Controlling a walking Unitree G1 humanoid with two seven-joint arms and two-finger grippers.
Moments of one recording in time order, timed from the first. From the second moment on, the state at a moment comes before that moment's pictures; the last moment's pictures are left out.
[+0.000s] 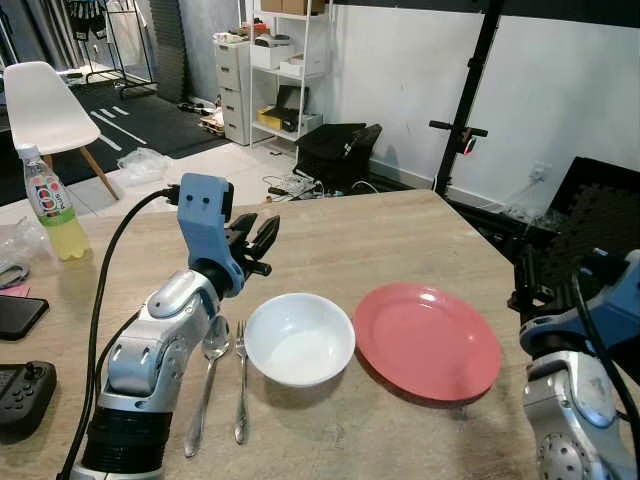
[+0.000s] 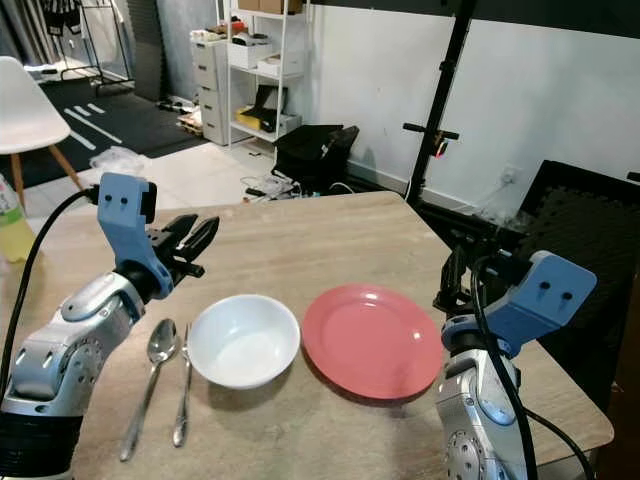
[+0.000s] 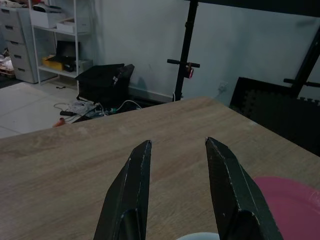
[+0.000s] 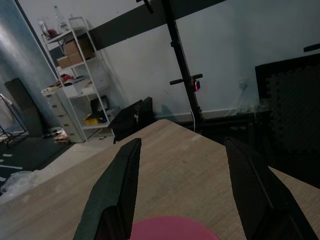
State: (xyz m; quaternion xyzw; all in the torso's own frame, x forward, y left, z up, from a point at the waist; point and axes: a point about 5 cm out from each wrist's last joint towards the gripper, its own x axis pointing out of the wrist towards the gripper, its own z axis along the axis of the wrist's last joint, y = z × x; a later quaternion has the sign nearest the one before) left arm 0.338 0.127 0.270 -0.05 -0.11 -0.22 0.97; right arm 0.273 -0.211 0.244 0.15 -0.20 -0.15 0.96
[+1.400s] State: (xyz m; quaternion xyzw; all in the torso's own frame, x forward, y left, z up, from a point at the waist) left arm 0.339 0.120 0.278 -0.04 -0.13 -0.22 0.96; right arm 0.274 -0.210 0.238 0.16 -0.19 -0.16 0.96
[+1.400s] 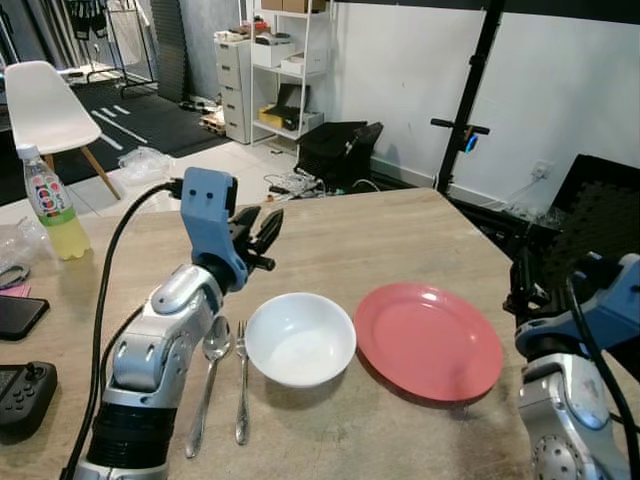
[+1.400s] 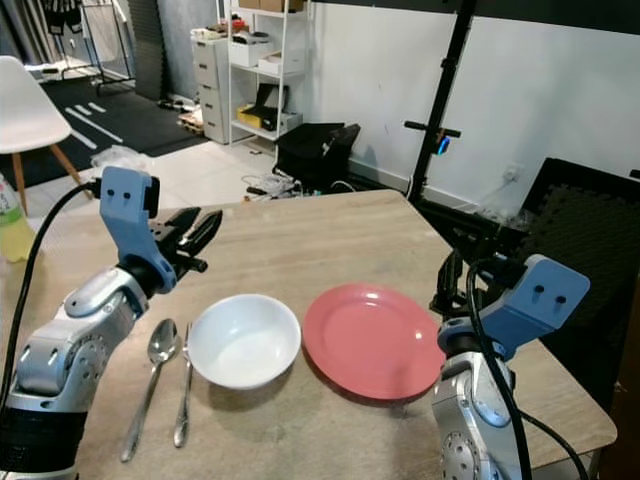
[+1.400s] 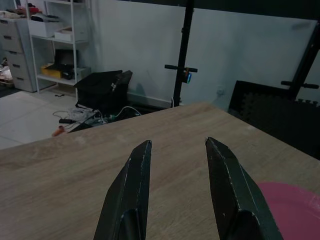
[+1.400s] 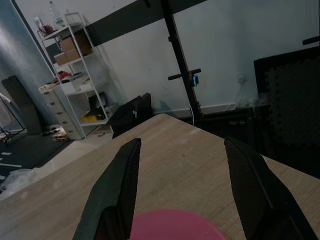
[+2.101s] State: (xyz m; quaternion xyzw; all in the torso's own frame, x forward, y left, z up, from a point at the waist) left arm 0.314 0.149 0.255 0.03 -0.13 -0.14 0.98; right arm 0.269 -0.194 0.228 0.05 -0.19 -0.14 0.97
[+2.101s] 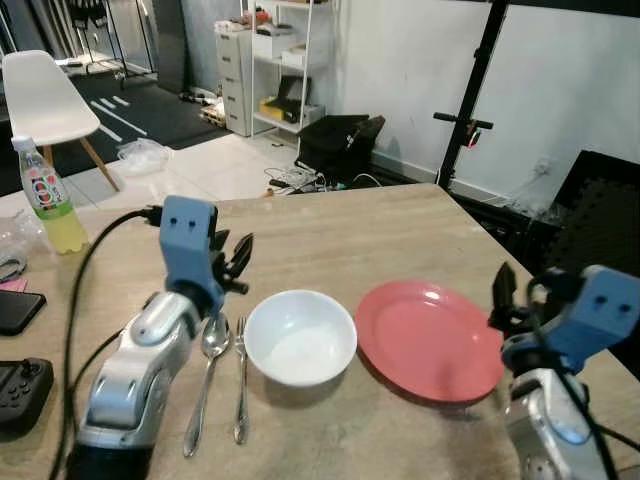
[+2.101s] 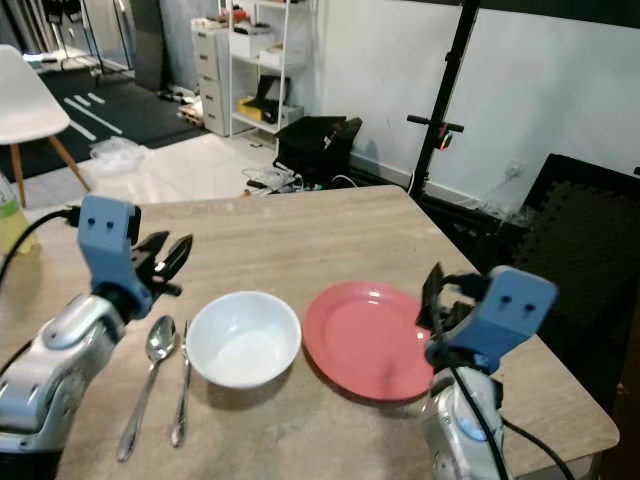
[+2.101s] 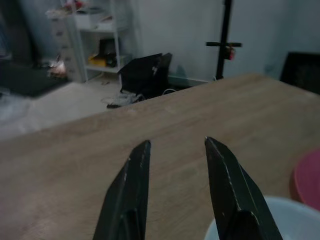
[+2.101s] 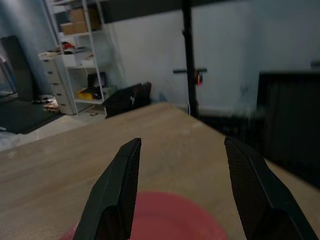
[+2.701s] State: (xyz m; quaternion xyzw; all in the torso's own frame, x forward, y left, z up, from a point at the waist) left arm 0.294 0.162 0.254 0.02 -0.13 -0.11 0.98; right arm 0.270 -0.167 0.228 0.05 -0.19 -0.03 0.98
